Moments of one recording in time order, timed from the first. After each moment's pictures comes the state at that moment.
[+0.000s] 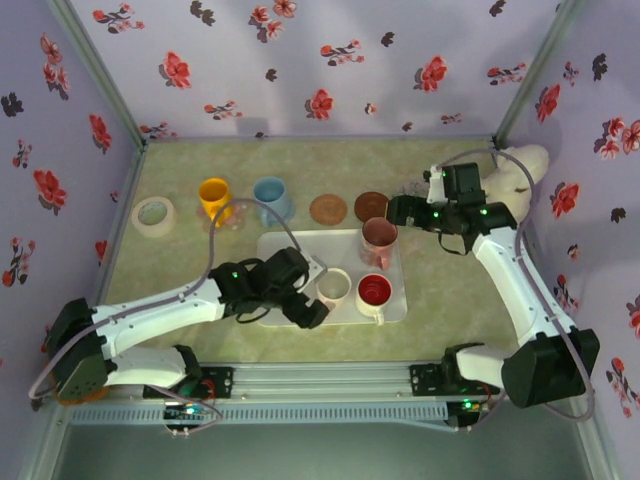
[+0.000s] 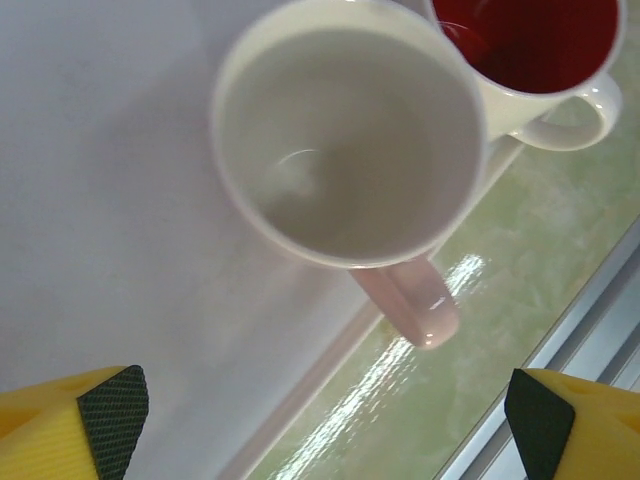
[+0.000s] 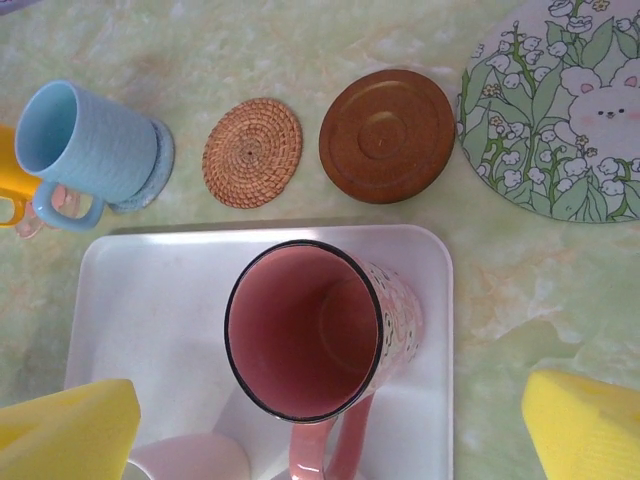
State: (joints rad) left arm -1.10 1.23 0.87 -0.61 -0.01 -0.29; right arm 0.20 1.22 1.15 -0.79 -0.29 0.32
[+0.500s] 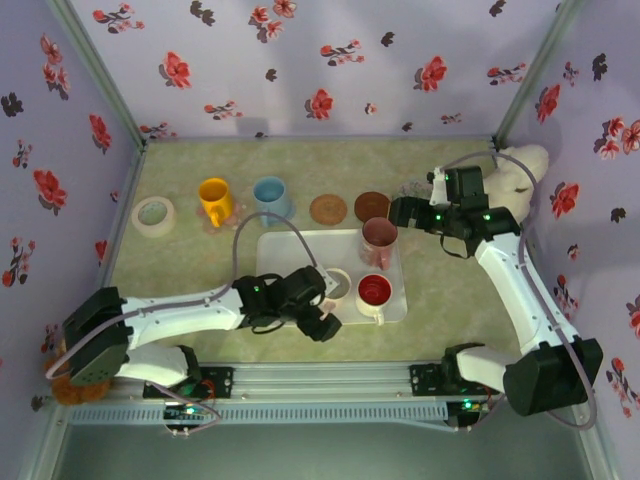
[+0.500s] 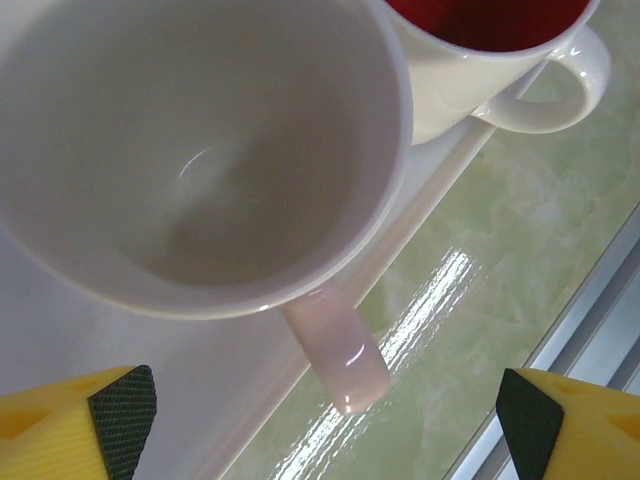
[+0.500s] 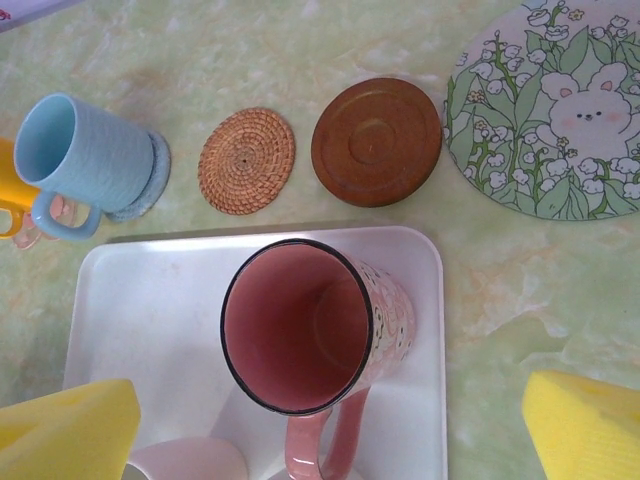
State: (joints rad) left arm -1.20 1.35 0.82 -0.44 -0.05 -0.35; right arm 0.20 1.18 1.13 -0.79 -0.26 0.33
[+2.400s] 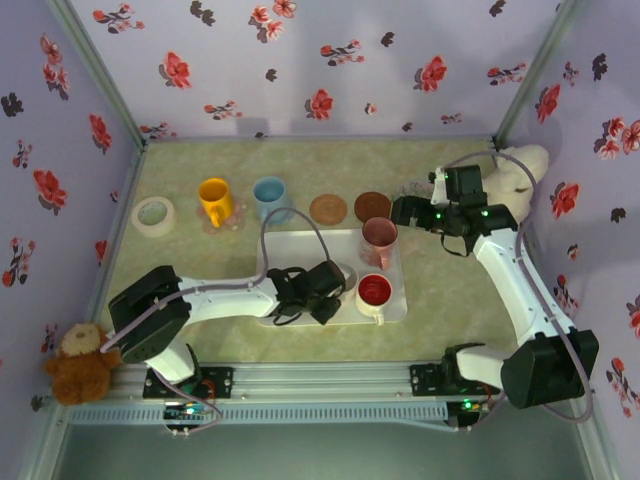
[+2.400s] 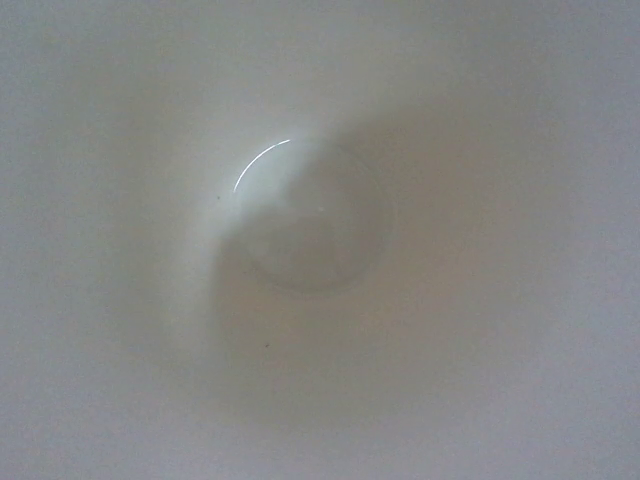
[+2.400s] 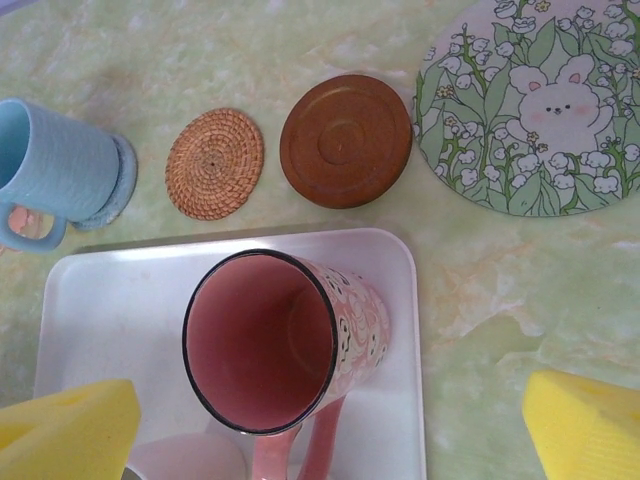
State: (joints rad) left arm -1.15 1.61 0.91 -0.36 -0.13 -0.36; right arm 0.18 1.22 1.12 -0.78 -0.24 0.33
